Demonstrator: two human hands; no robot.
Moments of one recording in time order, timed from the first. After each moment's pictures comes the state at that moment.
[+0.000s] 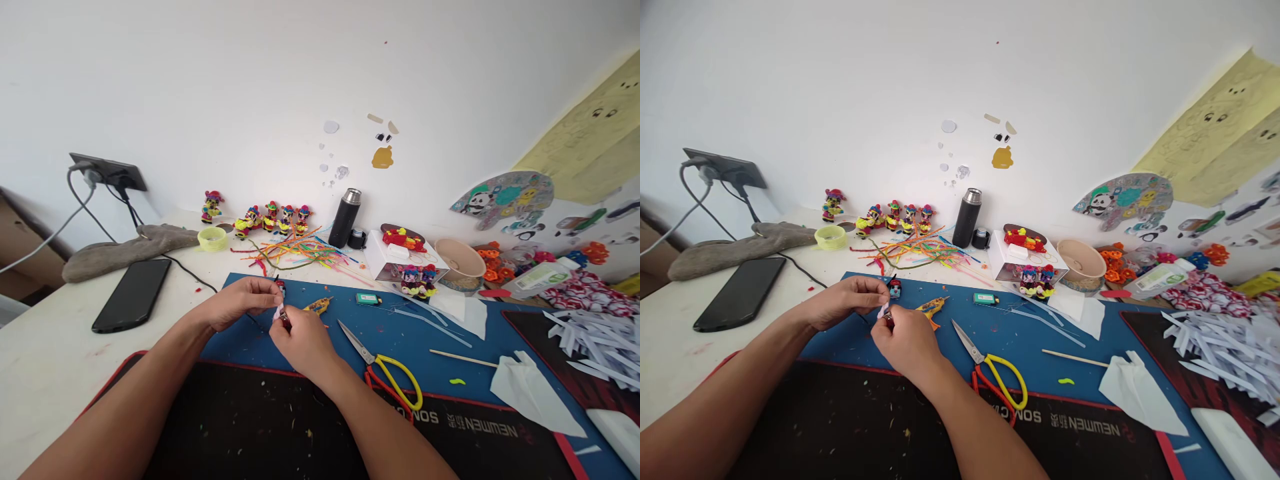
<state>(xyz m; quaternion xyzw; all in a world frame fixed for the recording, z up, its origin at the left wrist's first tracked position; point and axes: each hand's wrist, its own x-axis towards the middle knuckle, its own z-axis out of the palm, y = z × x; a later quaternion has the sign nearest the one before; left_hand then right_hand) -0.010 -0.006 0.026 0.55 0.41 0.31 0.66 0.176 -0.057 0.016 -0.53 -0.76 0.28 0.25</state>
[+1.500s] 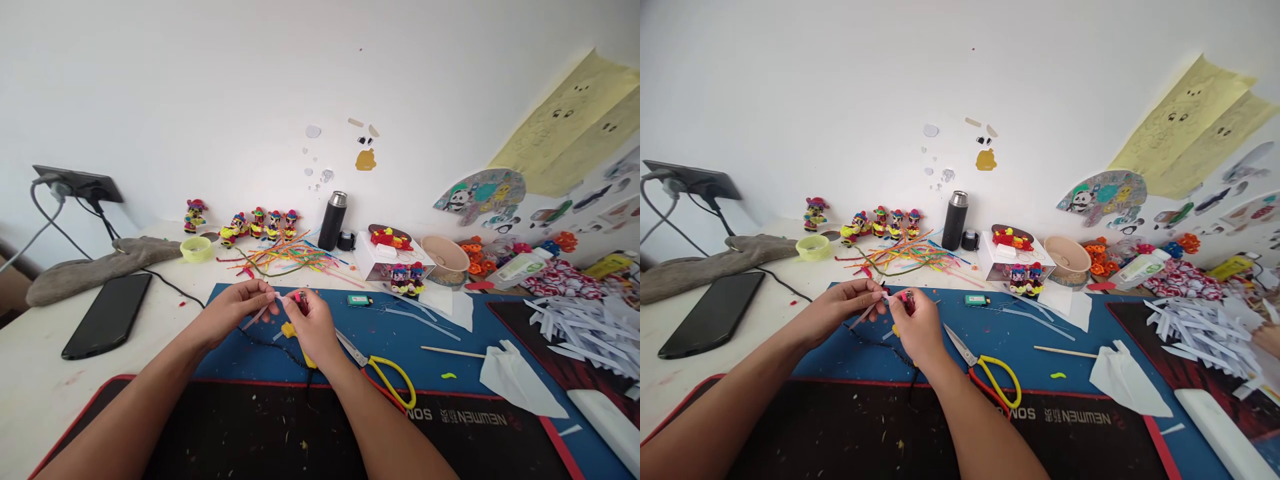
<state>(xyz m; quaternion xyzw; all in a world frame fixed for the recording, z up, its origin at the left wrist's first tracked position) 0.006 -0.011 0.029 0.57 0.43 0.38 0.59 0.194 -0.031 0.004 -0.48 -0.59 0.43 0.49</state>
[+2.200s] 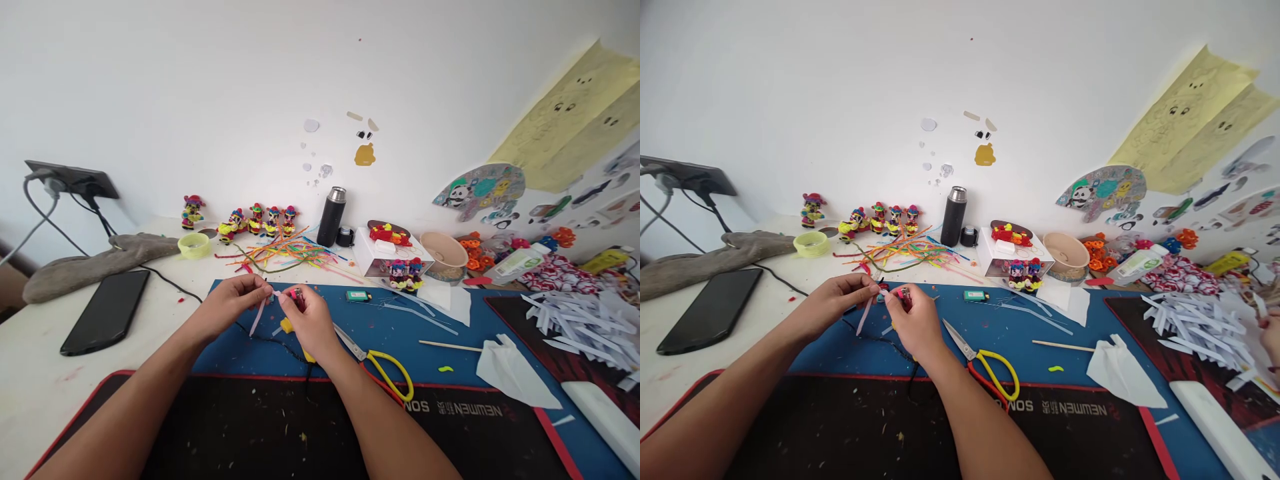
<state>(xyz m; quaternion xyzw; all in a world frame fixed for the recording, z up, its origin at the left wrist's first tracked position) 0.001 -0.010 0.030 0.62 0.48 0.38 0.48 0.195 -0.033 0.004 -0.48 -0.61 0.42 0.47</state>
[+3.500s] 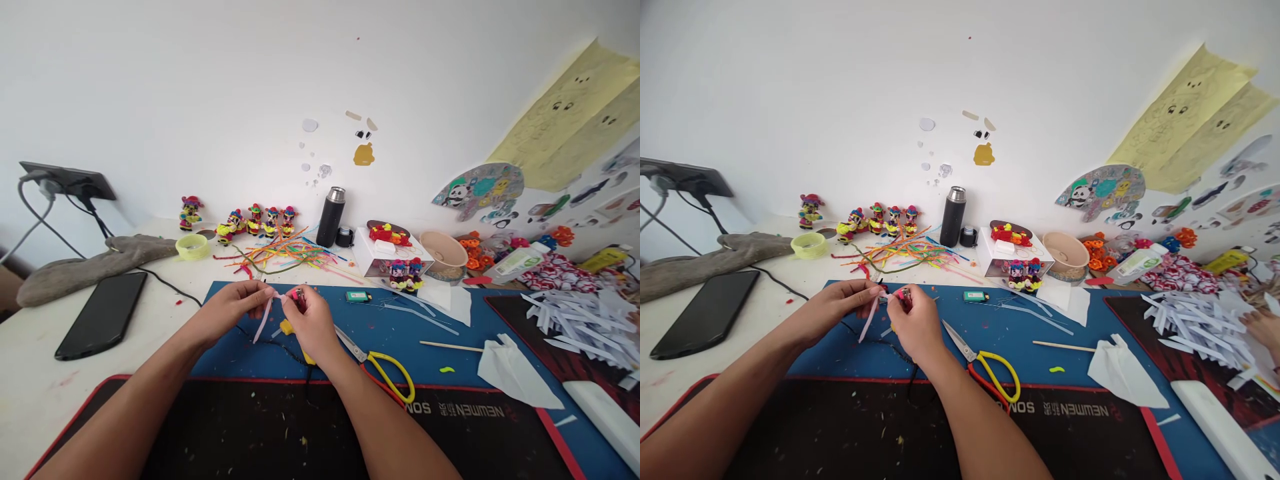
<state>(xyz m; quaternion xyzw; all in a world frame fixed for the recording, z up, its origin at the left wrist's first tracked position) 0.007 -0.014 0.035 0.61 0.46 0.35 0.55 0.195 -0.031 0.003 -0.51 -0.61 0.39 0.47</state>
